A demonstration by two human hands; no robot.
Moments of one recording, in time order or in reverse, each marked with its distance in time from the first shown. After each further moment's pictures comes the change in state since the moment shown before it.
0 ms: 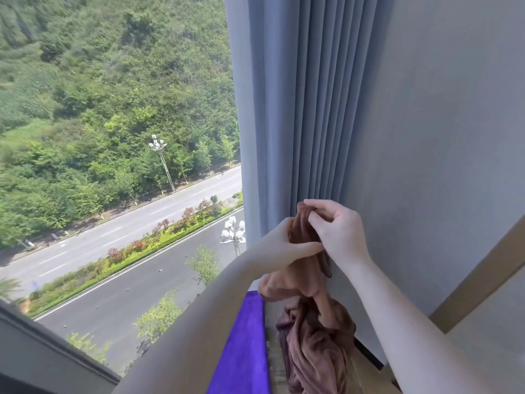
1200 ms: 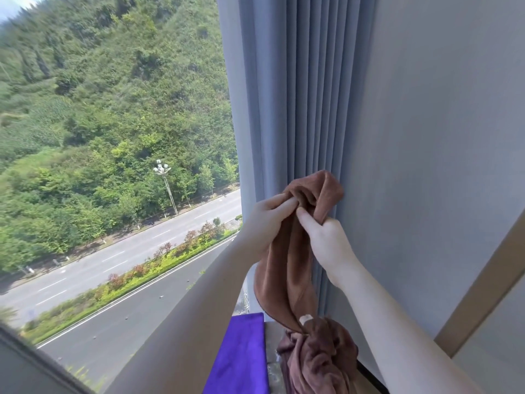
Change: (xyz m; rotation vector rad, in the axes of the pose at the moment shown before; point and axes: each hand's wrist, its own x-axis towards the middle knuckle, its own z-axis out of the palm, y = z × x) left_hand 0.005 0.062 -0.027 -0.417 0.279 0.139; right_hand -0.004 -0.048 -0.002 0.197 -0.098 0.248
